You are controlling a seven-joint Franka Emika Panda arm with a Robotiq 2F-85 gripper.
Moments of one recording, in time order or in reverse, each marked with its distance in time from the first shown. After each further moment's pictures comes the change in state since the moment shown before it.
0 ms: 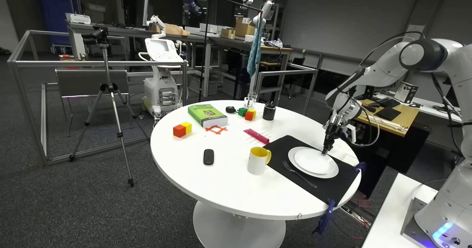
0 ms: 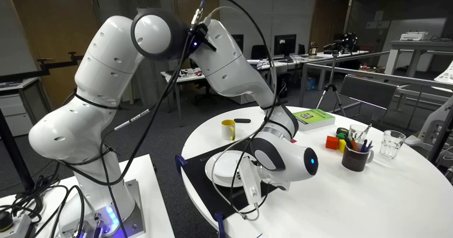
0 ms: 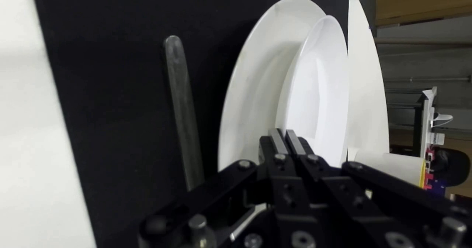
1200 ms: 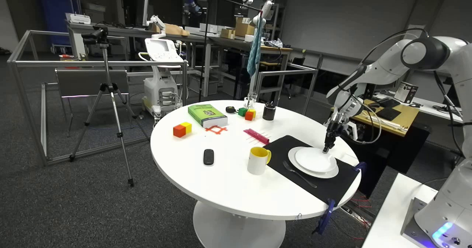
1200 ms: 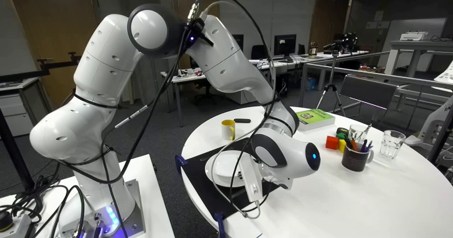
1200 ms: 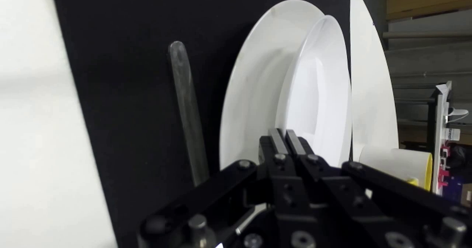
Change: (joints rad) arm 0.028 -0.027 -0.037 -0.007 -0.010 0.000 0.036
